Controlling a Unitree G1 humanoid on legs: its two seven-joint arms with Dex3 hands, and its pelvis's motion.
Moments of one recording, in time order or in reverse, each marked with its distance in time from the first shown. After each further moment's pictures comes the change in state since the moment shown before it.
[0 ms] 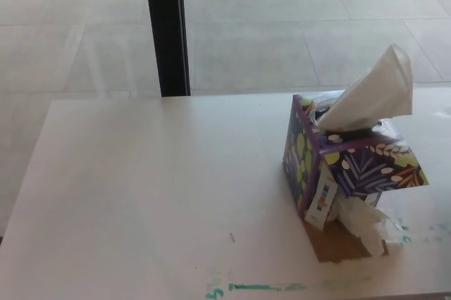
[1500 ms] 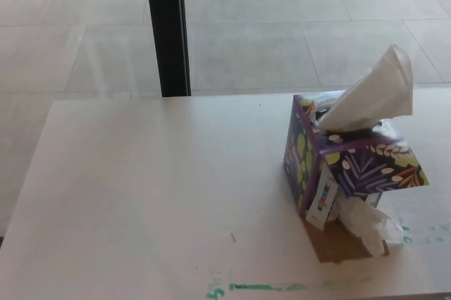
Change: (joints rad) left_arm -0.022 0.000 0.001 -0.001 0.000 -0.017 0.001; right_arm 0.185 -0.039 -0.158 -0.445 0.106 0.064 0.619
